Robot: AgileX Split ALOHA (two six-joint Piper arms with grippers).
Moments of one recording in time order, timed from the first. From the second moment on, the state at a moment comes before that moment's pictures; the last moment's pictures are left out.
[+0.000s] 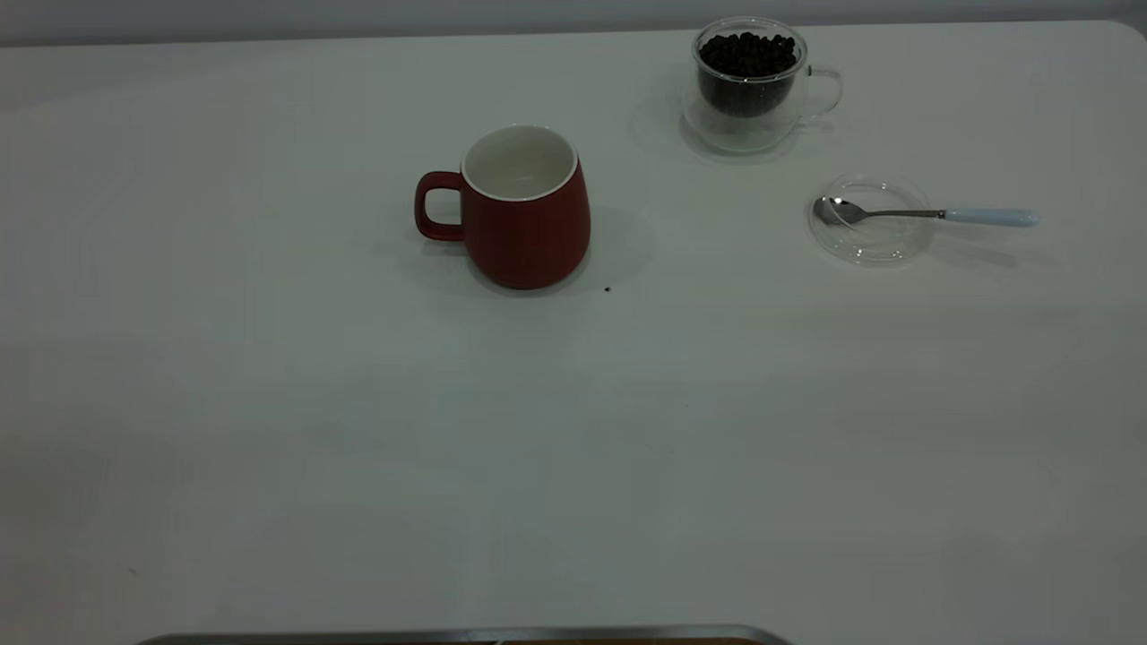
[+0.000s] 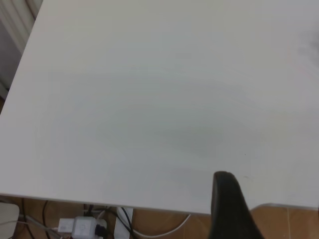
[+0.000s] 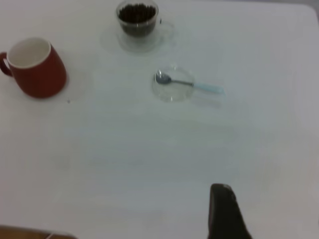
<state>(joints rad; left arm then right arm) 0.03 -0.02 -0.49 0.06 1.14 -0.07 0.05 0.01 -0.50 0.10 1.11 -0.04</state>
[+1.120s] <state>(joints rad) 0.03 -0.02 -0.49 0.06 1.14 -0.07 0.03 1.56 -0.87 0.79 0.51 -0.49</state>
